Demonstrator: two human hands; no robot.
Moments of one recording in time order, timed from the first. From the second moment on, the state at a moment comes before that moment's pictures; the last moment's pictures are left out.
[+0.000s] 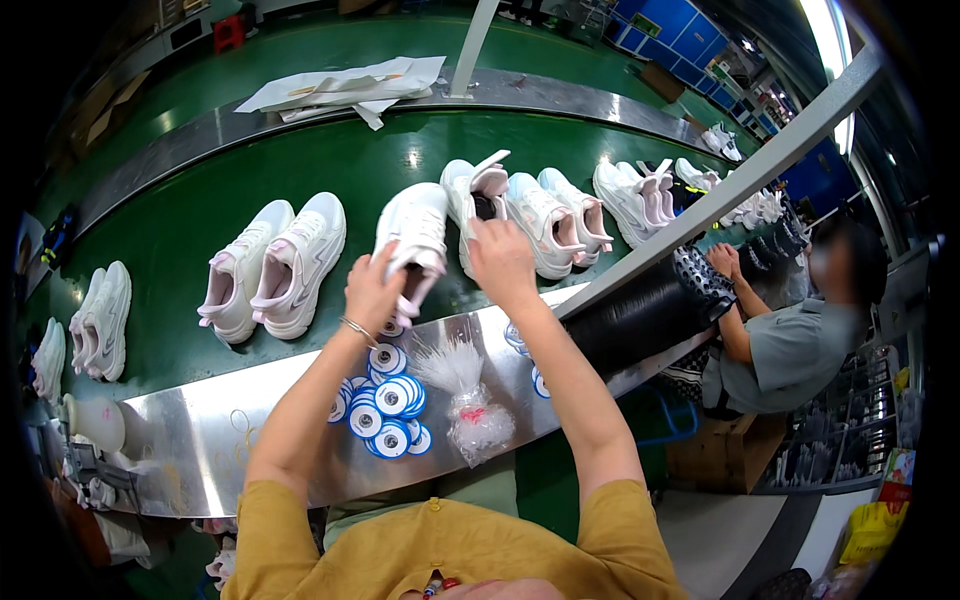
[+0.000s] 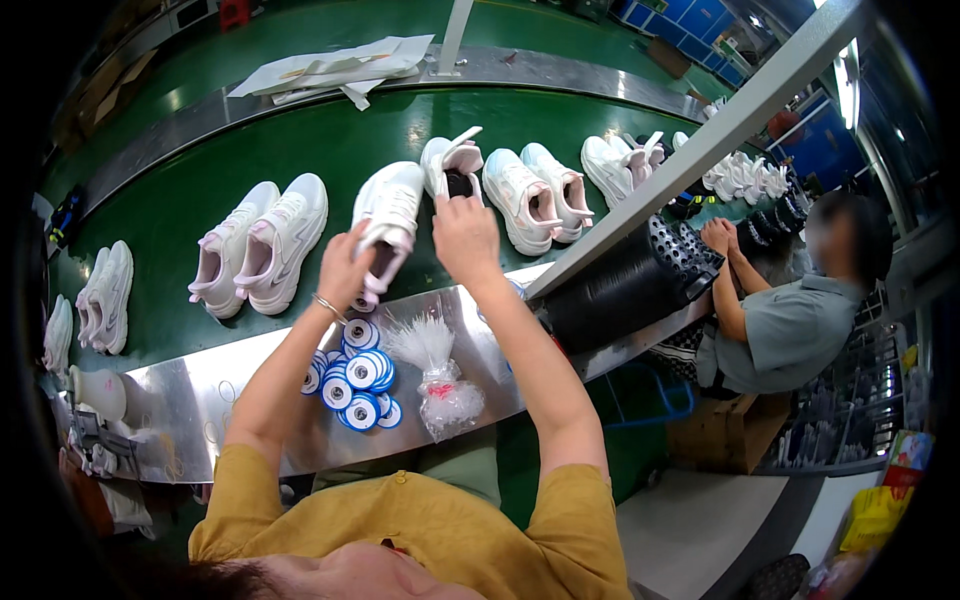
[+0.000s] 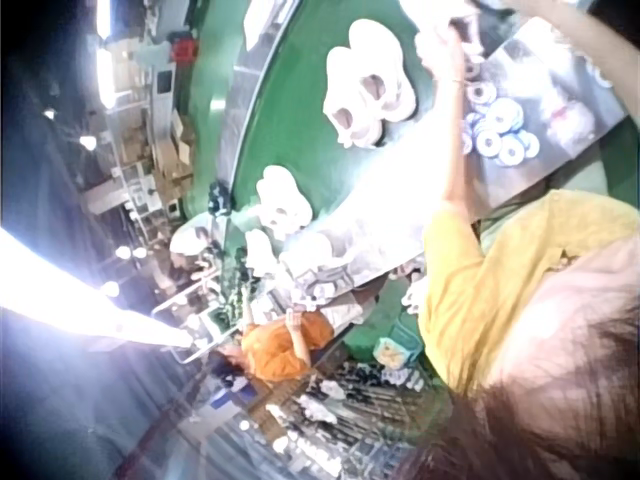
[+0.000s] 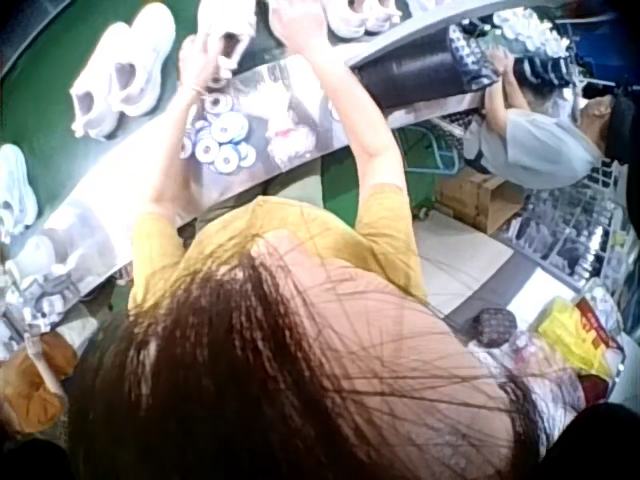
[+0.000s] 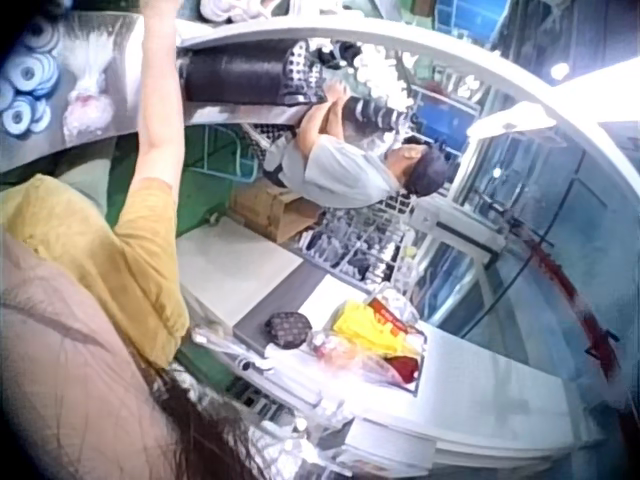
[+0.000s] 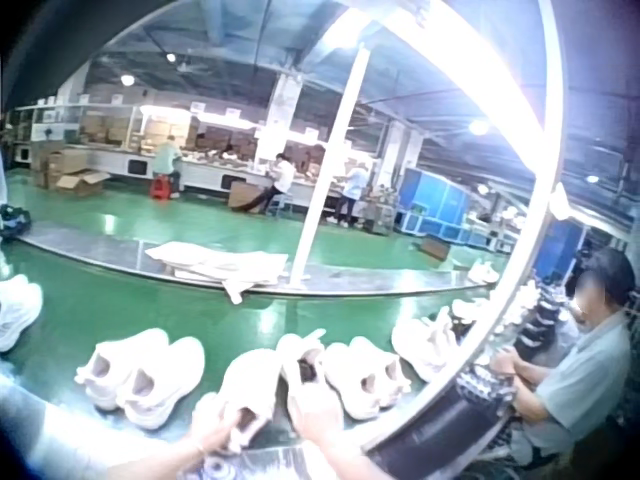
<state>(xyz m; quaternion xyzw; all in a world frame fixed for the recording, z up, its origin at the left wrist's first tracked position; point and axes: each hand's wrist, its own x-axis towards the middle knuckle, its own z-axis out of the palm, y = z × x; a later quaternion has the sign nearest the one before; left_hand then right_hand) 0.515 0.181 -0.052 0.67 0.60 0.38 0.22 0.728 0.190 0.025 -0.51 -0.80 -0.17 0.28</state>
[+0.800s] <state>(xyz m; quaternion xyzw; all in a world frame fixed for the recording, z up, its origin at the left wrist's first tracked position) 0.606 0.239 -0.043 0.65 0.55 0.40 0.34 0.754 0.239 -0.035 -0.59 -0.64 0.12 0.47</state>
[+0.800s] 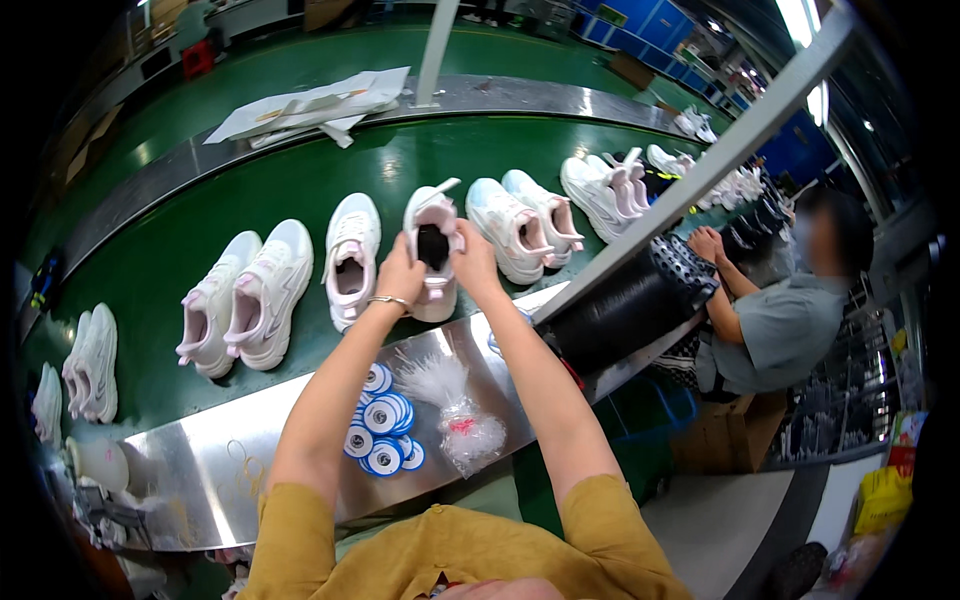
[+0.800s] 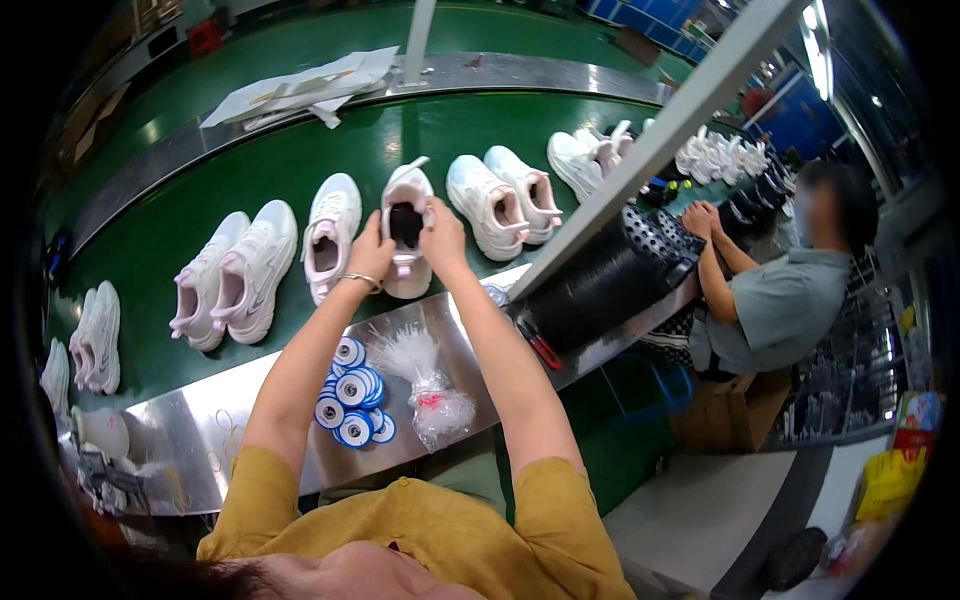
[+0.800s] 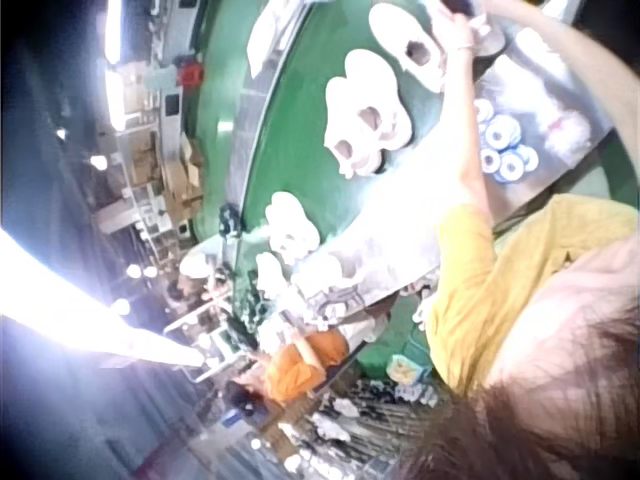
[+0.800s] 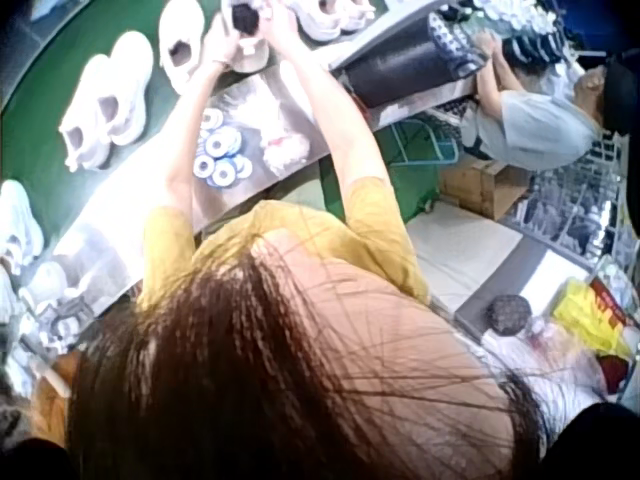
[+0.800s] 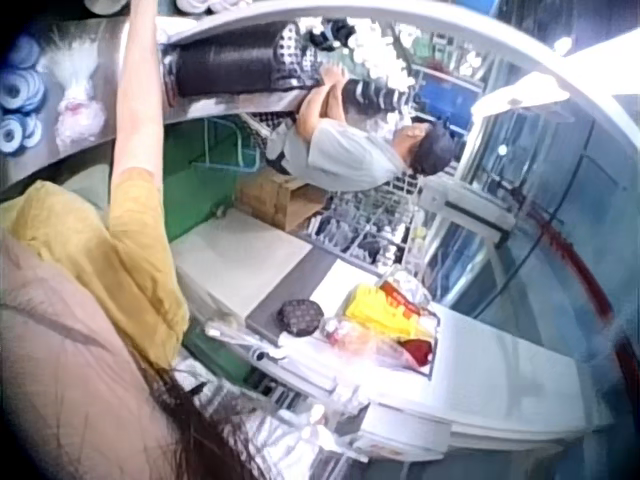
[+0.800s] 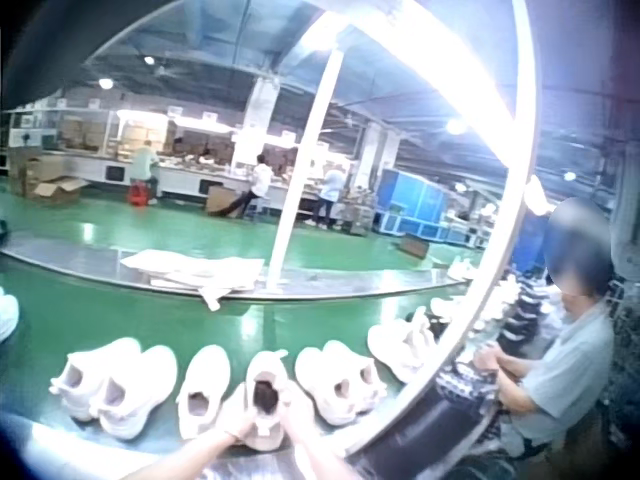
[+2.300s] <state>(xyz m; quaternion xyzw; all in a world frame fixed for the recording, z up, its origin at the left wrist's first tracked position) 0.628 0.224 0.014 0.85 0.44 0.29 -0.04 0.799 0.193 0.021 -0.58 -0.59 0.26 0.50</state>
